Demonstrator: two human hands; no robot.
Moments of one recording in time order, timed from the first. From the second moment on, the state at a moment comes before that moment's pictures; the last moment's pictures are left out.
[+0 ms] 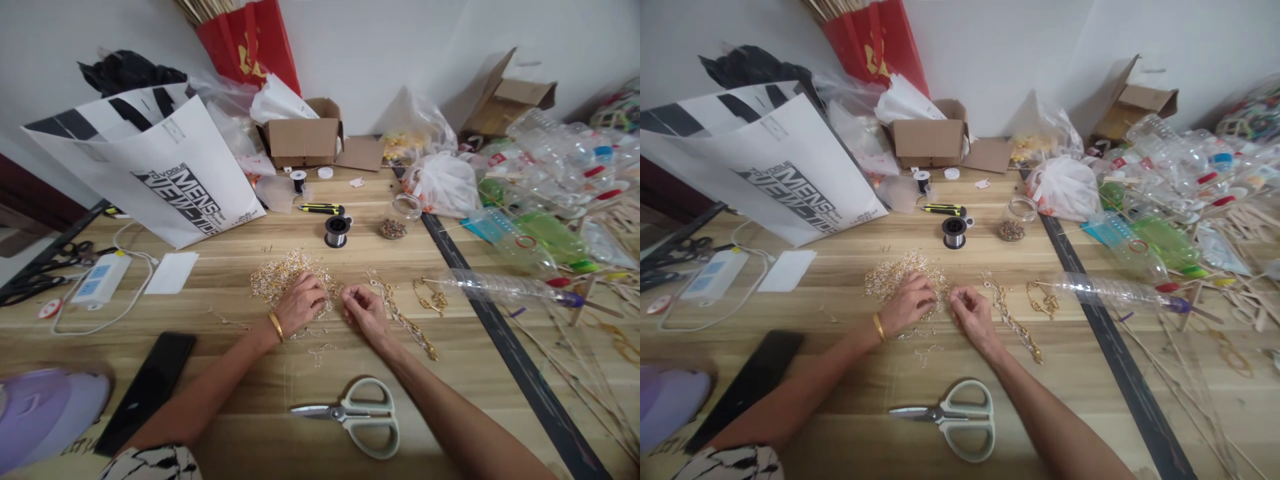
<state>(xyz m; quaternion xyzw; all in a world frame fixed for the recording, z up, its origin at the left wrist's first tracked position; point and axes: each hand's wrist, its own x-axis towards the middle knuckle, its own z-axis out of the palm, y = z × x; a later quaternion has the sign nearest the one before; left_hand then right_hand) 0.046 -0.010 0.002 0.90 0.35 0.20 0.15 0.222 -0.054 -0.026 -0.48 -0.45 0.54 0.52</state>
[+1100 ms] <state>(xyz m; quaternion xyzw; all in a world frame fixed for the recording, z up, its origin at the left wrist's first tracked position) 0.047 -0.008 -0.009 0.91 0.34 0.20 0.14 0.222 -0.055 -0.023 -0.48 -0.47 0.54 0.51</state>
